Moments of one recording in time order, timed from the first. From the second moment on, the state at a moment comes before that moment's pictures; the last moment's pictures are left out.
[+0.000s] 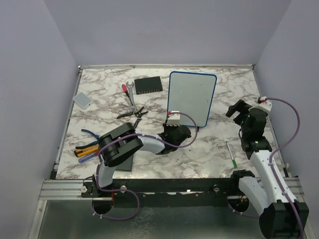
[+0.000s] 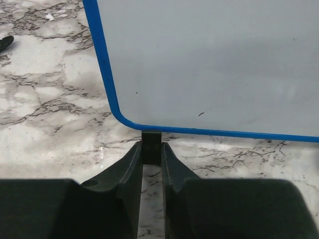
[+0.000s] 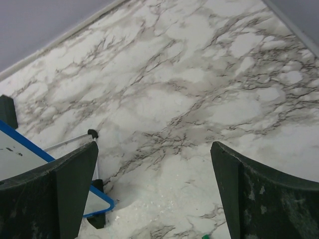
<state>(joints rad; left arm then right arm) -1.06 1.96 0.98 0.26 -0.88 -0.63 0.00 0.77 0.51 -0.03 0.26 0.41</state>
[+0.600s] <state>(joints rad) -1.06 1.72 0.84 0.16 -0.76 -0.64 0.00 0.98 0.54 0.04 -0.08 0.40</state>
